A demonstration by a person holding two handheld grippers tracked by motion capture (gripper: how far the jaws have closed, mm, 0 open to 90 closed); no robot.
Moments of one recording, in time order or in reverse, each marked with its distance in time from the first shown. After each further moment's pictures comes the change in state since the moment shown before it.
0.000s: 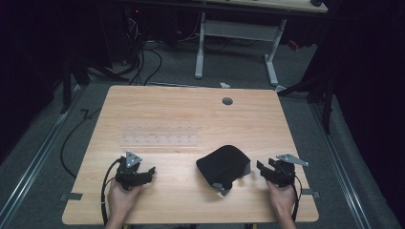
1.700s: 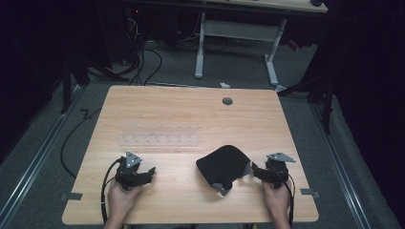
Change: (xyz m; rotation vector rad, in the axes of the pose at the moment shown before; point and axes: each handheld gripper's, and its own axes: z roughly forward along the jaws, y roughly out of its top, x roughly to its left) left arm 0.000 0.000 -0.001 0.003 -0.008 0.005; right arm 0.011 -0.002 0.023 0.083 -0.101 -0.109
